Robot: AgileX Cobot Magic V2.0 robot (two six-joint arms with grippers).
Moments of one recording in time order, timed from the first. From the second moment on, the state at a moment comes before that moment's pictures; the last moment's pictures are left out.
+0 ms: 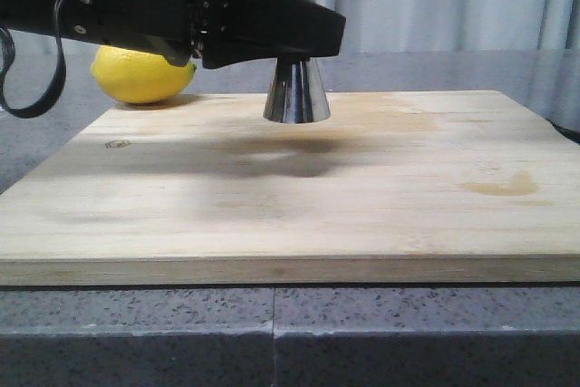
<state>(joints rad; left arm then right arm) -0.44 1.74 -0.97 1.44 -1.16 -0.96 0.30 1.18 -0.87 -1.83 0.01 1.54</state>
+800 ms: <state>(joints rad) -0.44 1.74 -0.97 1.44 -1.16 -0.96 0.30 1.18 -0.87 -1.72 0.04 1.39</state>
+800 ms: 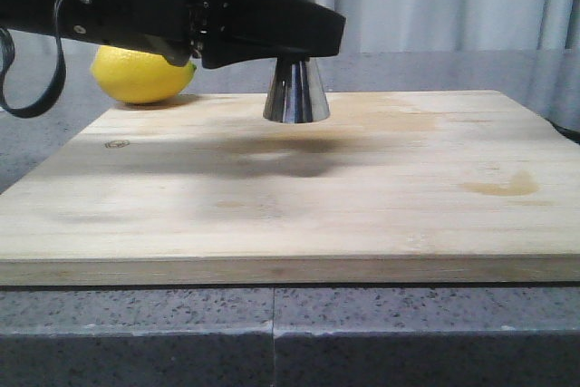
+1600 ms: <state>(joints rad) -0.44 1.74 -0.97 1.44 -1.16 -0.96 0.30 1.18 -0.87 -0.70 -0.01 0.35</state>
